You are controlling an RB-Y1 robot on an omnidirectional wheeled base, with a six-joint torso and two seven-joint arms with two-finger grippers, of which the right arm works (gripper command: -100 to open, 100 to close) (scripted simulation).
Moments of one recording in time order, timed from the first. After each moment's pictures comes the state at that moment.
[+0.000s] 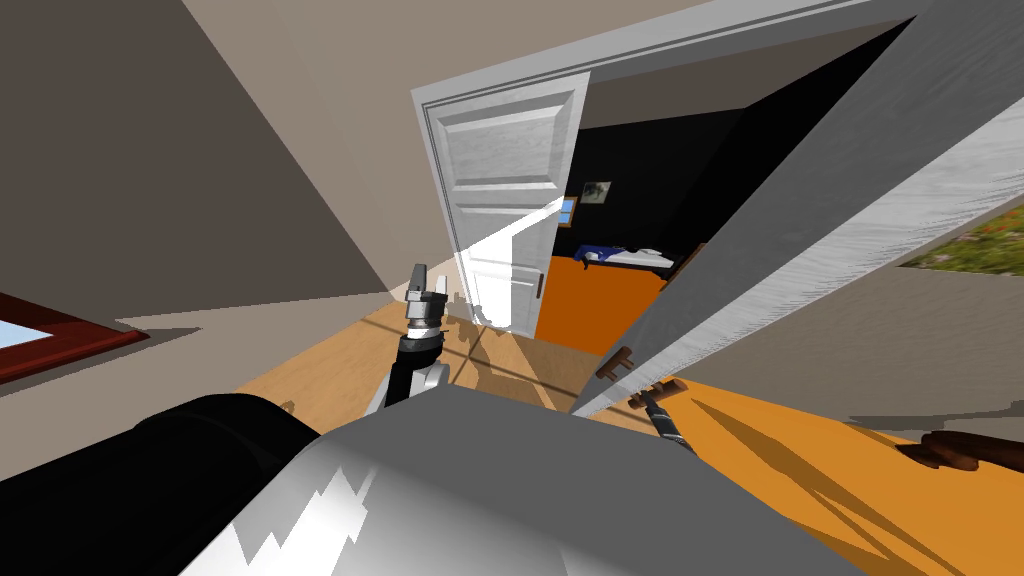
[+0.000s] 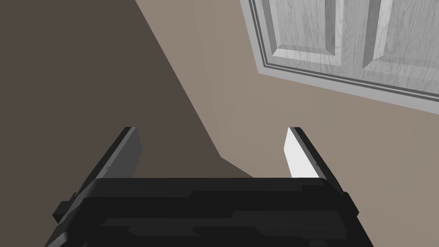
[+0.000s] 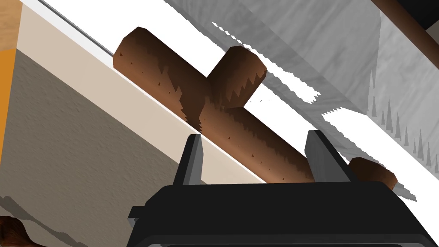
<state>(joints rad) 0.16 -0.45 -0.05 -0.56 0.00 -0.92 0.20</state>
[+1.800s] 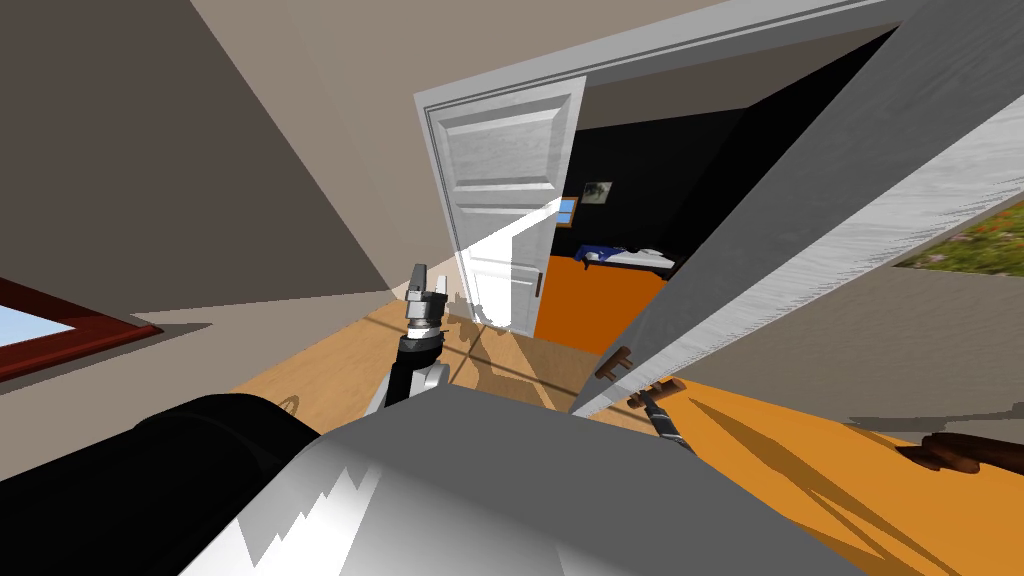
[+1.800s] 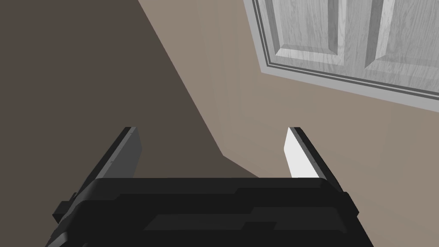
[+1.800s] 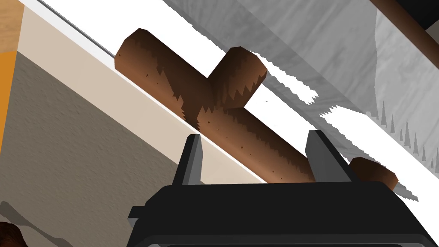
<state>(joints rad) 0.16 -0.46 -0.03 -0.56 0.01 -0.92 0.18</state>
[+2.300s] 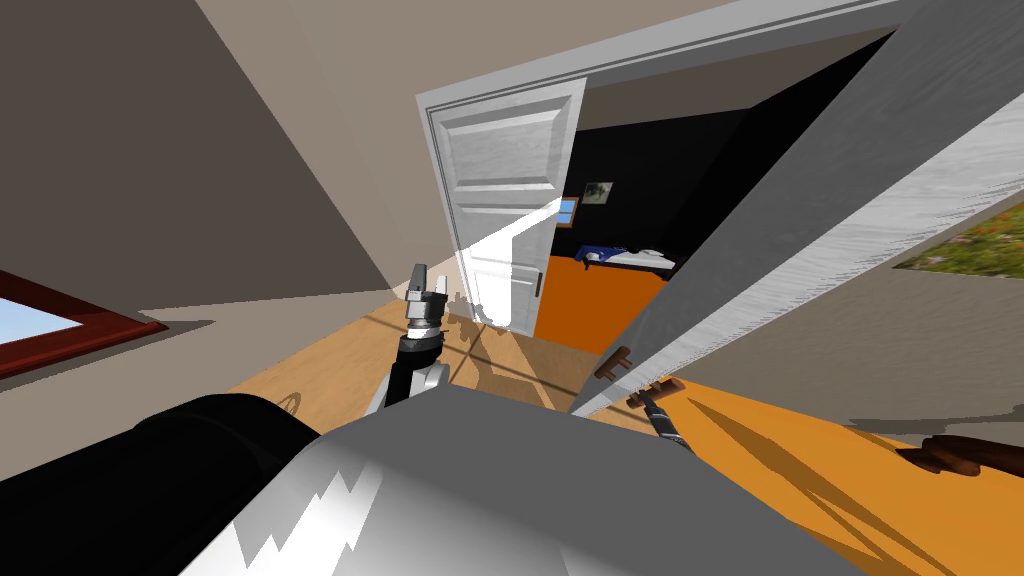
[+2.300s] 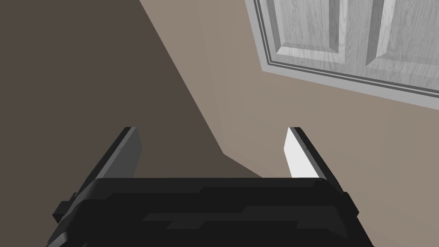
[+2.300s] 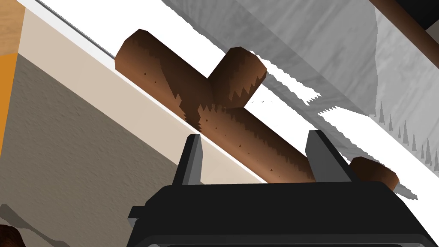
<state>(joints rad) 0.15 -0.46 -0.03 -0.54 0.01 -0.93 0.18</state>
